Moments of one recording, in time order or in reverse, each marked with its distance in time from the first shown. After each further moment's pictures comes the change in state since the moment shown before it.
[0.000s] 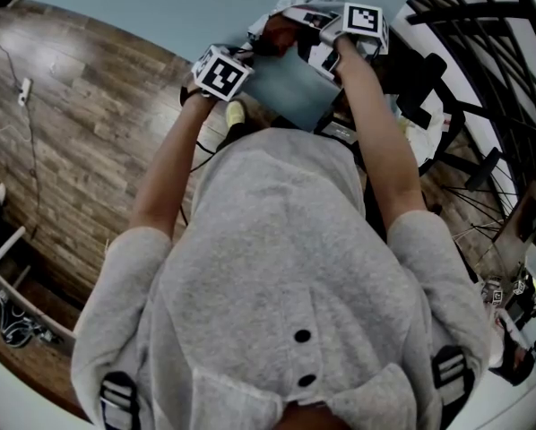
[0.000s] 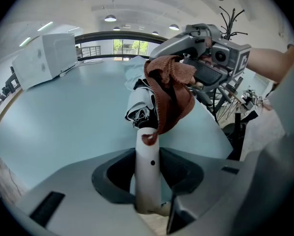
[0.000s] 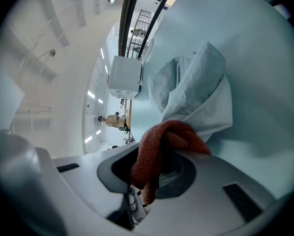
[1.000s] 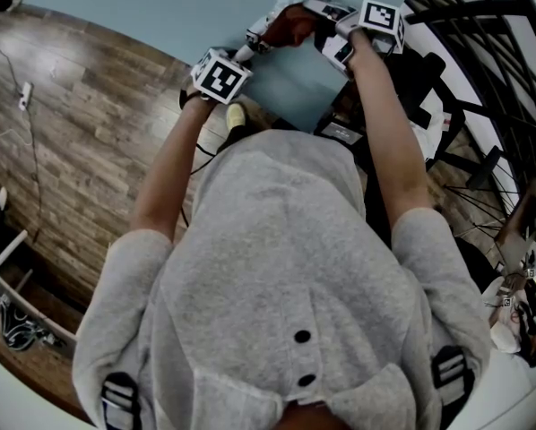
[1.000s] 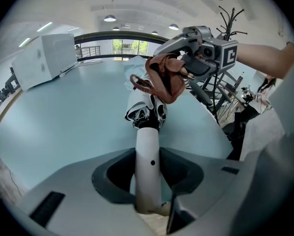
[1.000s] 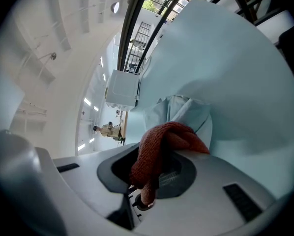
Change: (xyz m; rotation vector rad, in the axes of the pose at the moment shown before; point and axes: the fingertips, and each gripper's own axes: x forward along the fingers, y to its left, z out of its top) left arm 0.000 -0.002 -0.002 0.002 -0.003 -0.008; right arm -0.030 -0.008 0.045 -0.011 -0.132 -0.048
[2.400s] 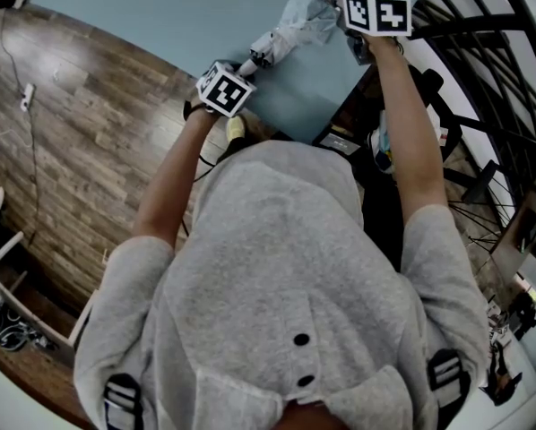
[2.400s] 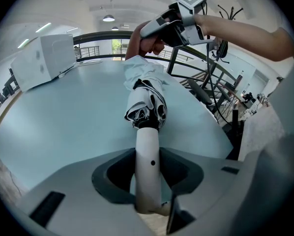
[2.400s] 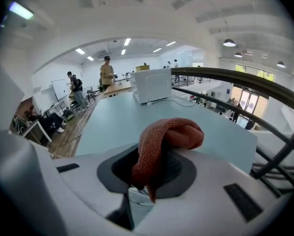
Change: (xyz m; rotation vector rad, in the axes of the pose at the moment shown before) left arm 0.000 -0.002 0.000 0.009 0.000 -0.002; right arm -0.003 0.077 0.071 -1.175 -0.022 -0.423
